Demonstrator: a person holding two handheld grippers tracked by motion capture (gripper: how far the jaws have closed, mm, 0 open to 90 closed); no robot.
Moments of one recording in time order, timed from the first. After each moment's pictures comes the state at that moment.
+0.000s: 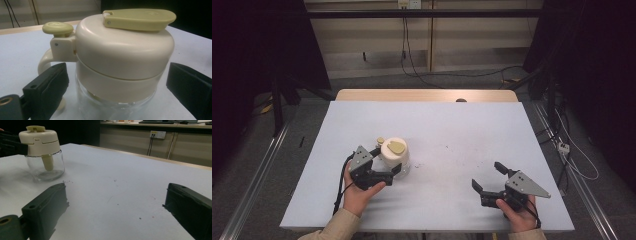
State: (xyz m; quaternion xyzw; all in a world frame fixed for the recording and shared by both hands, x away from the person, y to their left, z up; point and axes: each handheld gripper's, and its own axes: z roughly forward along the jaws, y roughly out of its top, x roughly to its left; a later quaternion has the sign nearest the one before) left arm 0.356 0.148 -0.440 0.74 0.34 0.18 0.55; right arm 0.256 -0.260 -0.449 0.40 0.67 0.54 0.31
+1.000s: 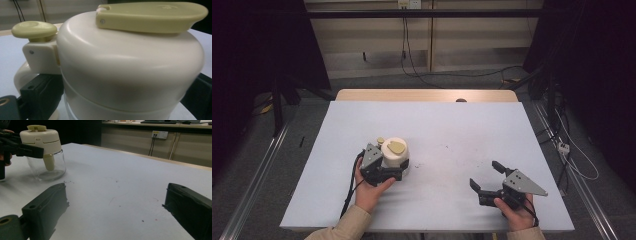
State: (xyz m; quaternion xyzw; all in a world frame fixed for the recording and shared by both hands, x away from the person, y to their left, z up) left arm 0.366 0.124 -0.448 0.74 0.35 0.20 0.54; right arm 0.260 -0.256 -0.449 0.39 0.67 0.54 0.31
